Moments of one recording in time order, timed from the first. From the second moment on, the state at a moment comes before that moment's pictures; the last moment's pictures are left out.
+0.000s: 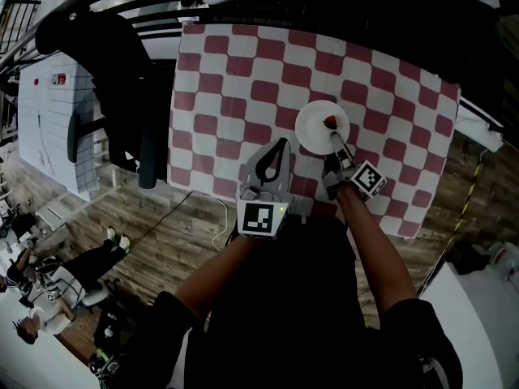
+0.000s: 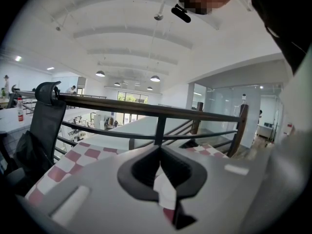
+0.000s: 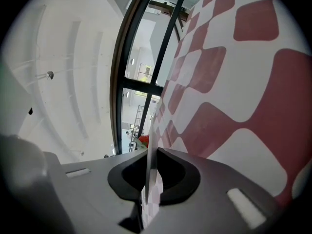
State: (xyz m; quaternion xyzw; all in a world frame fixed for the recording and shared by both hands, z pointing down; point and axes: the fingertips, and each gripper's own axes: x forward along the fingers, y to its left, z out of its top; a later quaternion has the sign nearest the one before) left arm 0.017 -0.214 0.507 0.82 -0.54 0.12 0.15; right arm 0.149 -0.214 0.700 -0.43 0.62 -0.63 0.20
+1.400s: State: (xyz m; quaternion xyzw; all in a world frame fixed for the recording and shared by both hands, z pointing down) left arm 0.020 -0.201 0.502 0.83 -0.53 0.12 0.13; right arm 0.137 -0.201 0.749 -0.45 0.56 -0.69 0.09
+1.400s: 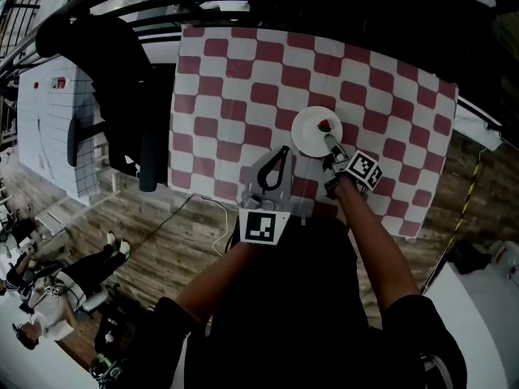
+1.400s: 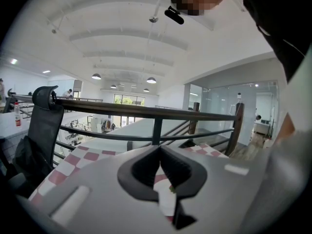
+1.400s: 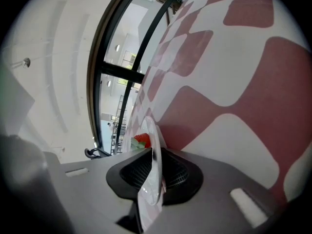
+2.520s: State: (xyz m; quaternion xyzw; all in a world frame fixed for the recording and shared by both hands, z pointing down) left arm -0.023 -0.156 0.484 0.83 -0.53 0.10 0.12; right arm 0.153 -0.147 0.741 -0.53 0.54 -0.65 -0.03
